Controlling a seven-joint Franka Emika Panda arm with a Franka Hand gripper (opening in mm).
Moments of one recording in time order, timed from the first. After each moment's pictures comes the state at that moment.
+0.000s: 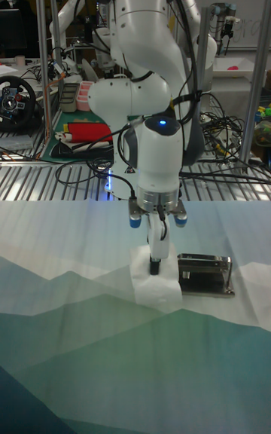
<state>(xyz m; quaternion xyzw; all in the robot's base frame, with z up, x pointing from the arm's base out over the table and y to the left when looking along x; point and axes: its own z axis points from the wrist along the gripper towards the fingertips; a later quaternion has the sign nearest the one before) 0.461 0.059 0.135 0.68 0.73 0.03 0.05</state>
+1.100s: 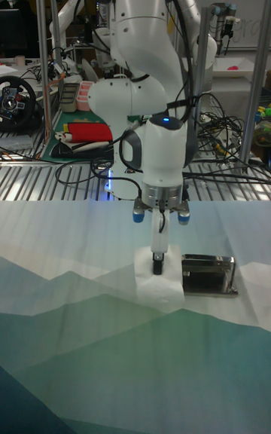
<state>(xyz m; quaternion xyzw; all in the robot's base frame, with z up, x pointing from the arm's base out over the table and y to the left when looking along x) 0.457 0.071 0.131 0.72 0.68 0.07 0.09</state>
